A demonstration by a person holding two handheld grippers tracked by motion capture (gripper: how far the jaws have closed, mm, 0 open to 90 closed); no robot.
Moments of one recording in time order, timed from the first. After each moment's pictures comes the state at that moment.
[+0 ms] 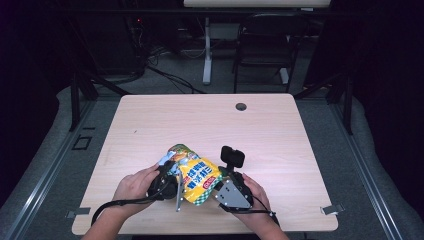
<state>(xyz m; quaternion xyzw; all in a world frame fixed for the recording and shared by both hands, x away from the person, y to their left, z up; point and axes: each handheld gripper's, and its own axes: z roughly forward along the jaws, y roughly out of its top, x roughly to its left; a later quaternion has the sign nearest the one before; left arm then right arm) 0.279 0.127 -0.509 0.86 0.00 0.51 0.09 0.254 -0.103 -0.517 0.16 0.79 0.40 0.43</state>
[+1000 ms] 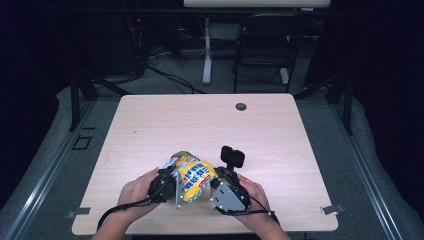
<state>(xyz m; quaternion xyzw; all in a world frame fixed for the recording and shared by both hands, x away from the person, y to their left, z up) 0.282 0.129 -0.522 0.88 0.08 0.45 0.14 0.247 -0.094 -0.502 0.12 0.80 0.38 0.44</state>
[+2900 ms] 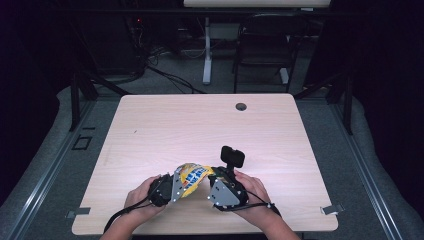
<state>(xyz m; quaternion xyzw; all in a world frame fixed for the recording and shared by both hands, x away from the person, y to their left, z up) 0.290 0.134 -0.545 0.90 0.15 0.33 0.23 0.257 -0.090 -0.497 0.08 0.83 0.34 0.43</state>
